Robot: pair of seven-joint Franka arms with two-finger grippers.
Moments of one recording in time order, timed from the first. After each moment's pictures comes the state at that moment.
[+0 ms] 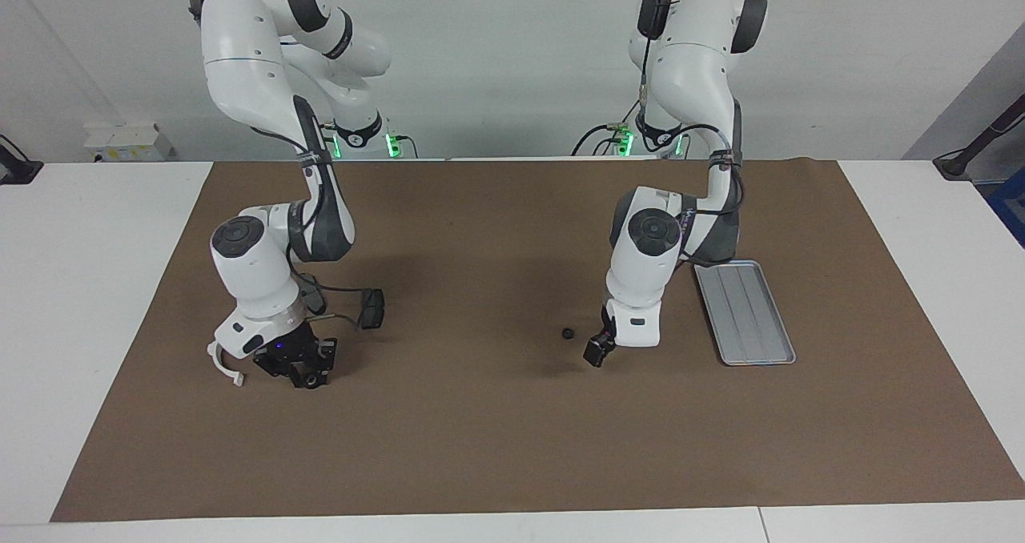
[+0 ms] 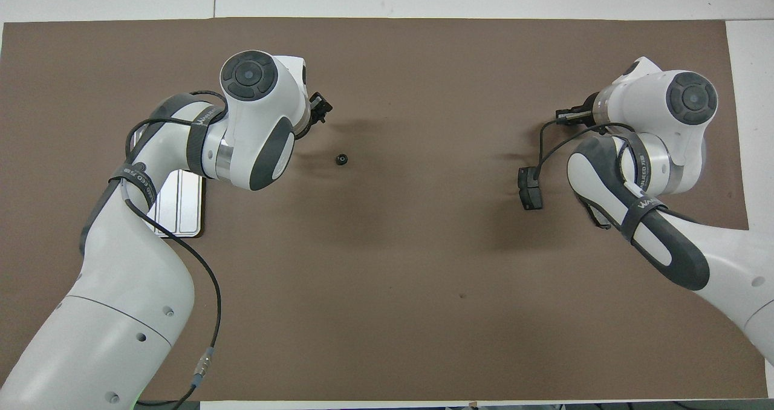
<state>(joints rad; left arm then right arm) -0.45 0.58 0.03 -1.55 0.00 2.19 -1.07 -0.18 0.51 0.20 -1.82 -0.14 2.56 0.00</state>
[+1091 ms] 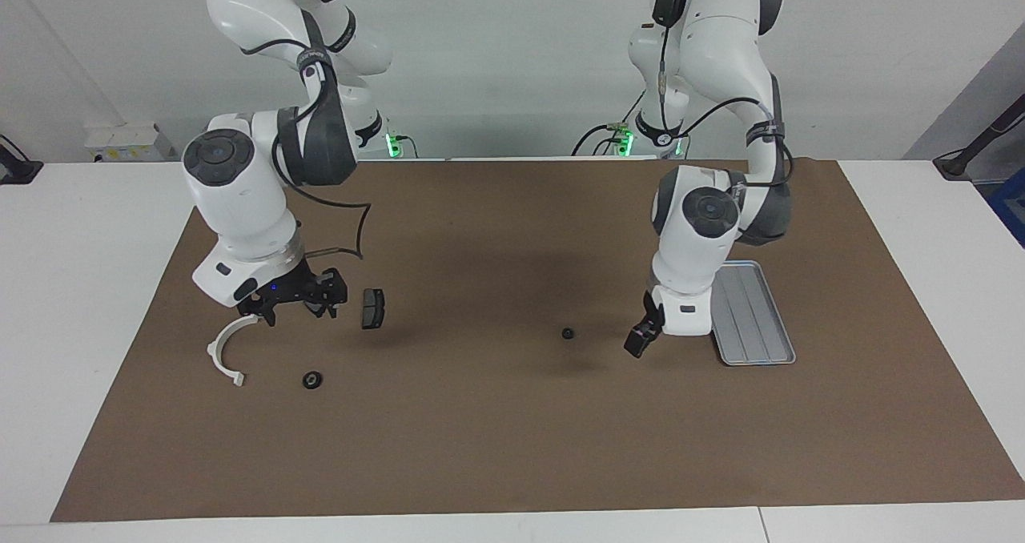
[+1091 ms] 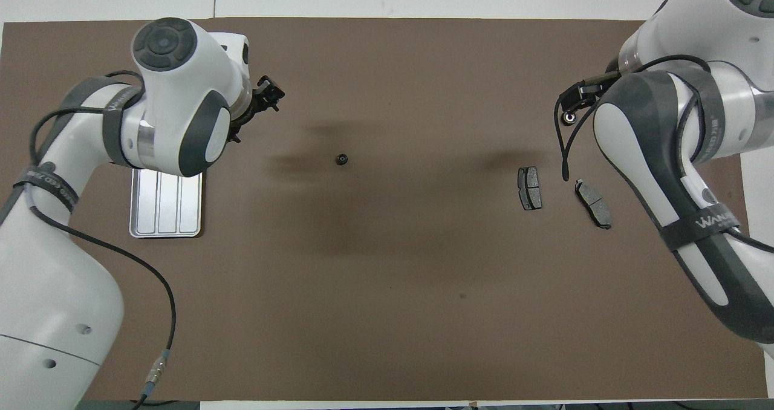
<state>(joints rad) -0.34 0.45 0.05 -1.56 0.00 2.05 -0.92 -0.07 0.37 0.21 -1.45 -0.15 1.83 0.02</state>
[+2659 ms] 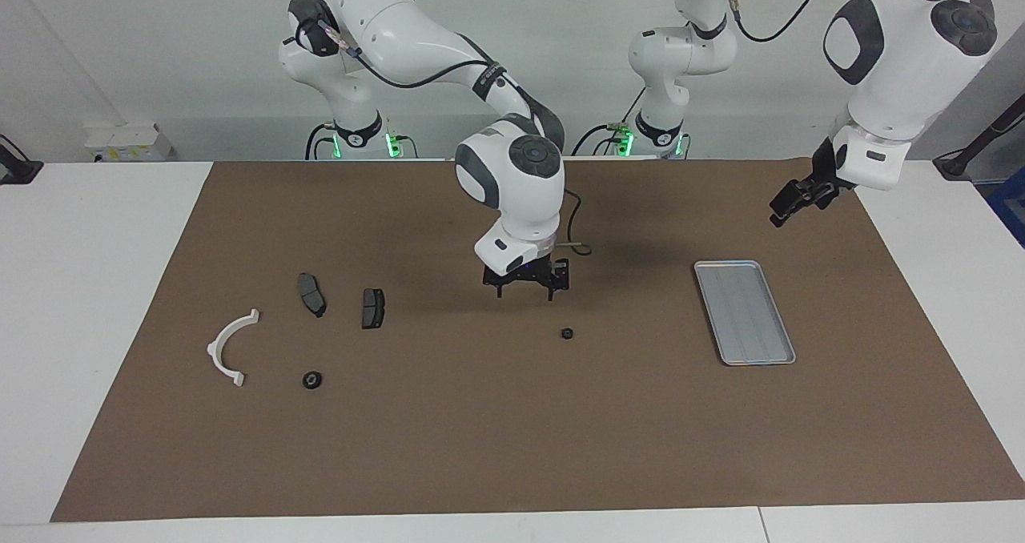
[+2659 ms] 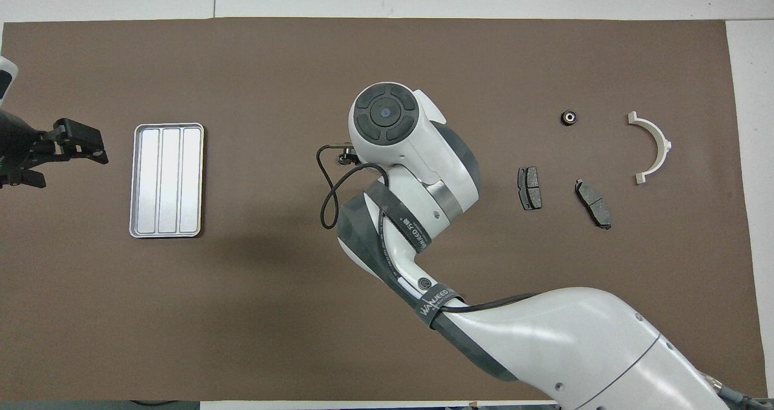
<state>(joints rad) -0.03 0.03 0.02 -1.68 0.00 1.65 -0.31 0.46 0.61 0.21 -1.37 -0.18 2.01 0.83</state>
